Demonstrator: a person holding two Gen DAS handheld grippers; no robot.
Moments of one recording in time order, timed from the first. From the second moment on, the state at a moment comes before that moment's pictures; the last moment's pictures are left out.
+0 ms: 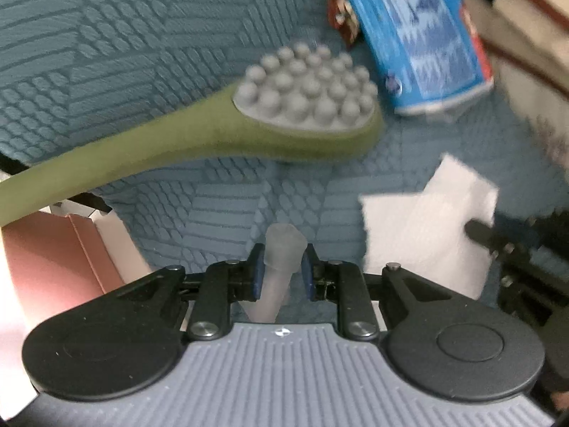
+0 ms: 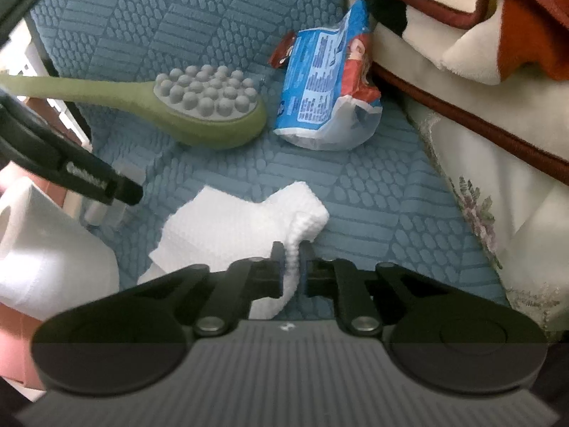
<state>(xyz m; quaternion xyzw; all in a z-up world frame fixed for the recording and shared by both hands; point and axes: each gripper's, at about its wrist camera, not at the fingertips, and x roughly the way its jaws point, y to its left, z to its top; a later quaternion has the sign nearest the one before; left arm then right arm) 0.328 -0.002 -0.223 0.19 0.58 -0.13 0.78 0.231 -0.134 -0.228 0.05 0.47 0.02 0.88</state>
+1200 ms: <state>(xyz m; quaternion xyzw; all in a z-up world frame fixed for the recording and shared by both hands) 0.208 0.037 -0.097 -0.02 0.50 -0.10 0.86 0.151 -0.146 -0.118 0.06 0.41 0.07 0.91</state>
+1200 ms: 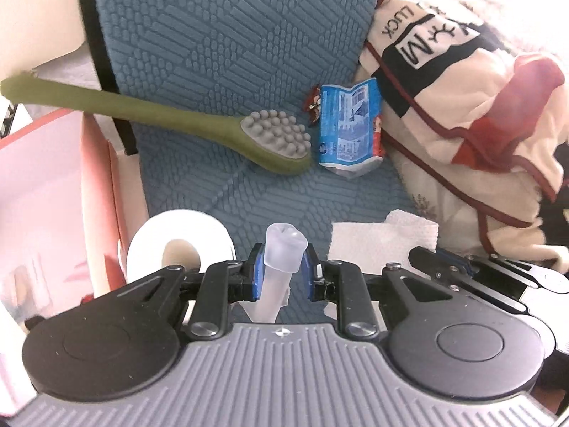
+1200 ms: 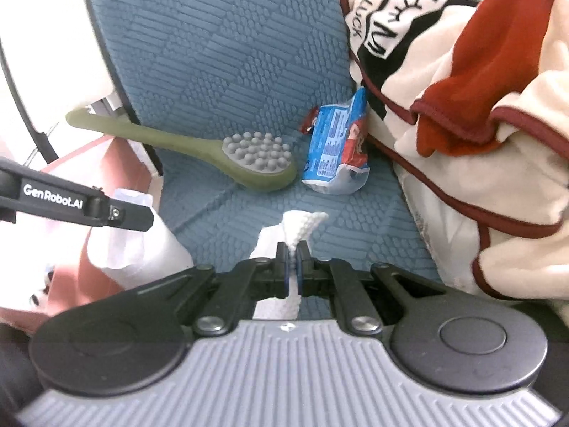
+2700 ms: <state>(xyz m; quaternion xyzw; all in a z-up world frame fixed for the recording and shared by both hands) 0.036 0.166 -0.032 -0.16 0.38 -0.03 0.91 0.057 -0.037 -0.022 0.00 0.35 0.20 0.92</state>
